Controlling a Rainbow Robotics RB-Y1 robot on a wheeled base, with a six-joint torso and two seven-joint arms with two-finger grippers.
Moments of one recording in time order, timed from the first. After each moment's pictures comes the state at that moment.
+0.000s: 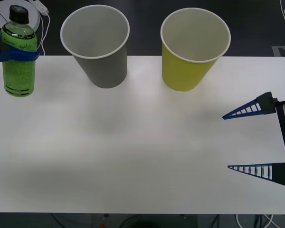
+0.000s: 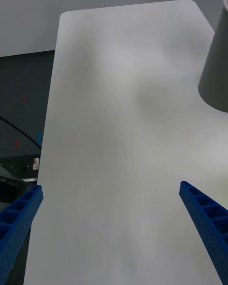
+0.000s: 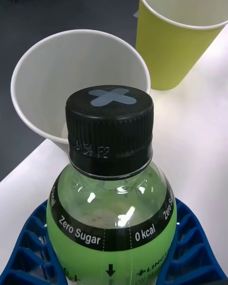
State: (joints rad) right arm 0.14 -1.05 -0.27 -2.19 1.24 -1.28 -0.33; left arm -0.37 1.23 0.15 -1.88 -1.49 -1.18 1.02
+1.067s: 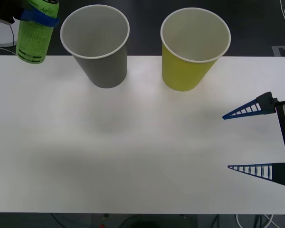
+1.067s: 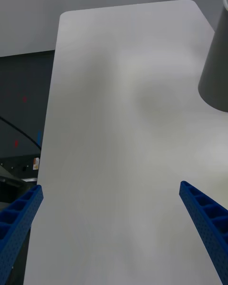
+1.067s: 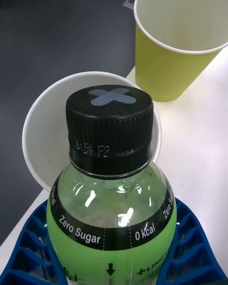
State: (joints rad) right arm 0.14 -1.05 -0.27 -2.19 1.24 -1.28 -0.33; left arm -0.96 1.25 -0.31 -1.64 -1.51 -1.23 1.04
